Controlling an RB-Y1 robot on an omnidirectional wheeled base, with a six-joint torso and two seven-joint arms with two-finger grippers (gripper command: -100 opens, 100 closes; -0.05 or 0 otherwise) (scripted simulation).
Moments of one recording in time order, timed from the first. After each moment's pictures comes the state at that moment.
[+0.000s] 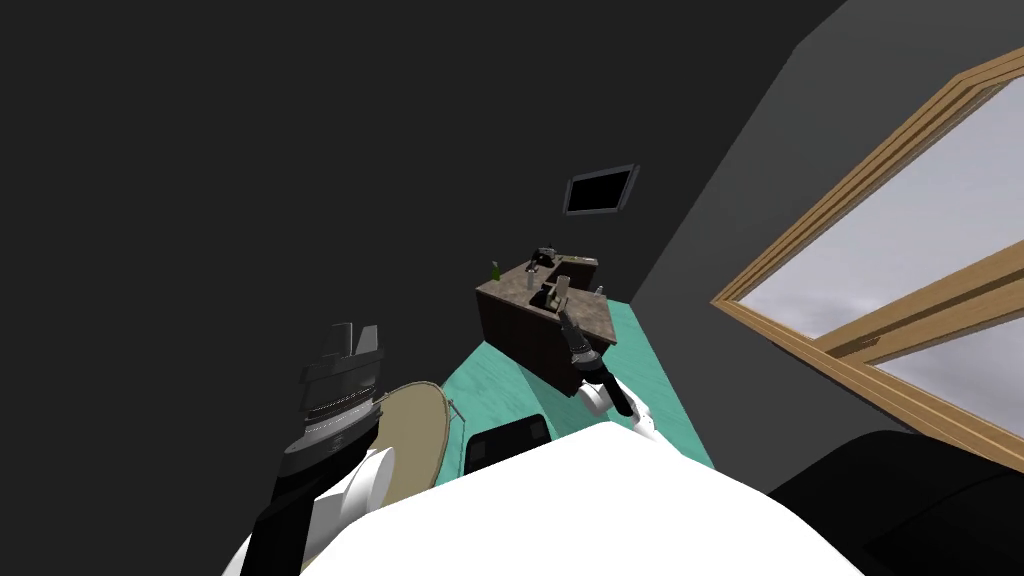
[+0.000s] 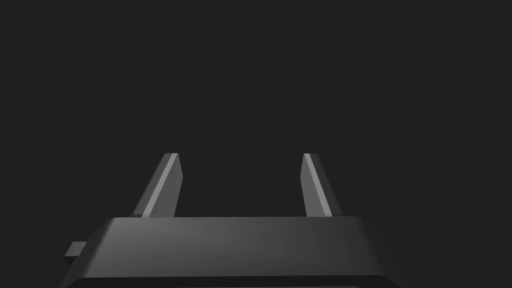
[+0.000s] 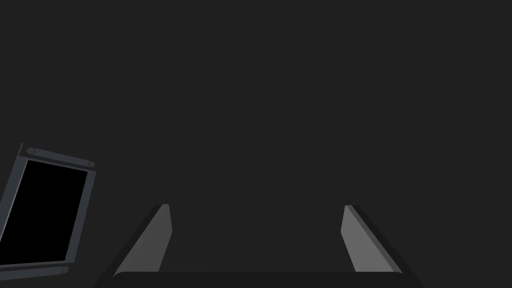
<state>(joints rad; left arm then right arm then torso) 0.53 0.05 0.06 -2.28 0.00 -0.57 -0.09 0.34 -0.43 0.16 -1.81 -0.26 -0.86 0.68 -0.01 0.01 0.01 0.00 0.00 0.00</state>
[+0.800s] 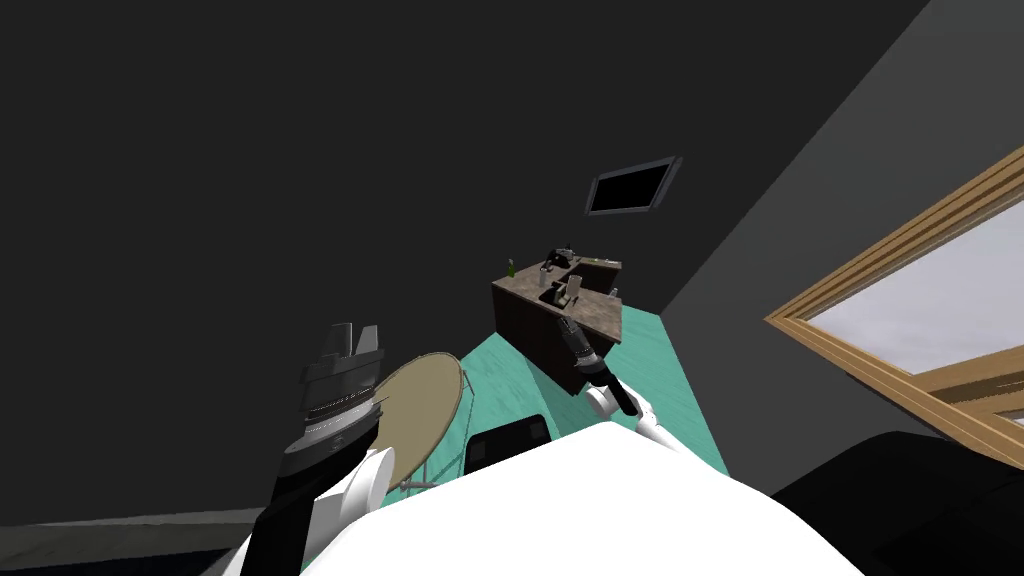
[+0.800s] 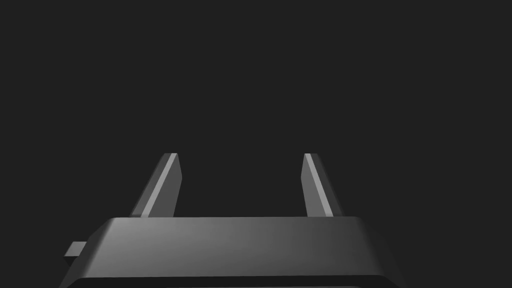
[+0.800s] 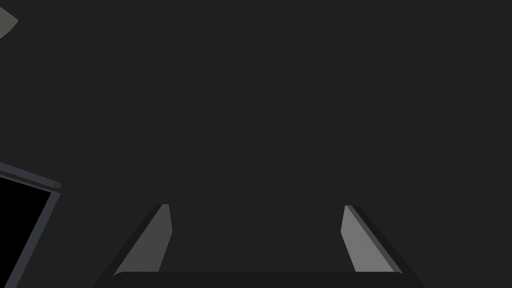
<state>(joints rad) 0.53 0.05 0.06 -2.28 0.00 -0.57 -0.09 0.30 -0.53 0.21 -1.62 -0.36 -0.93 0.90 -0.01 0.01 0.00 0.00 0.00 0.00</state>
